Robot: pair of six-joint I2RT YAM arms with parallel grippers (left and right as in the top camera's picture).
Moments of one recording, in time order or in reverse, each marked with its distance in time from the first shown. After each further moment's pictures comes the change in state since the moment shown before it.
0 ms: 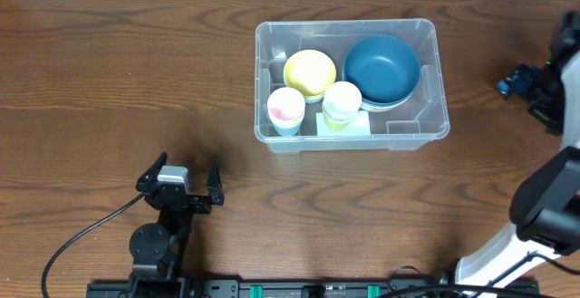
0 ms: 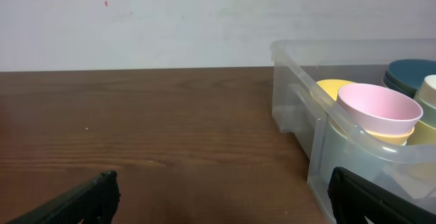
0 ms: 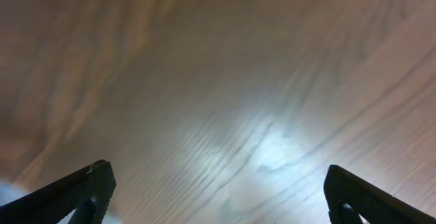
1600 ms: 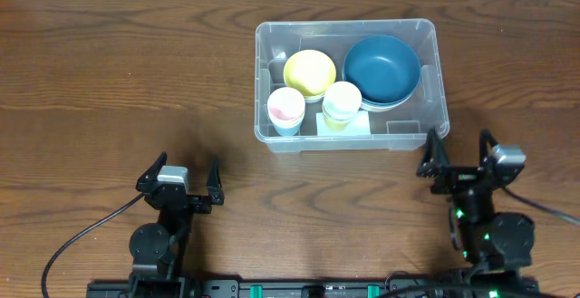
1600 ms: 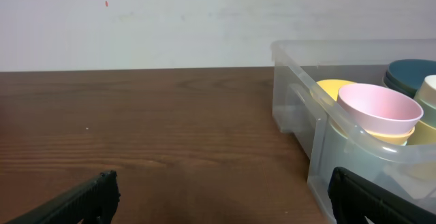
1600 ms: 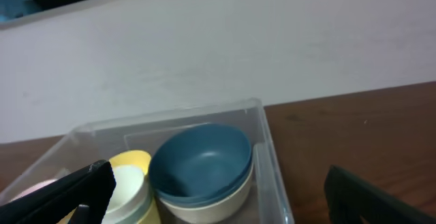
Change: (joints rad) left arm 0.001 0.000 0.000 0.000 0.000 0.000; right arm 0.436 -1.668 -1.512 1.306 -0.170 -0.236
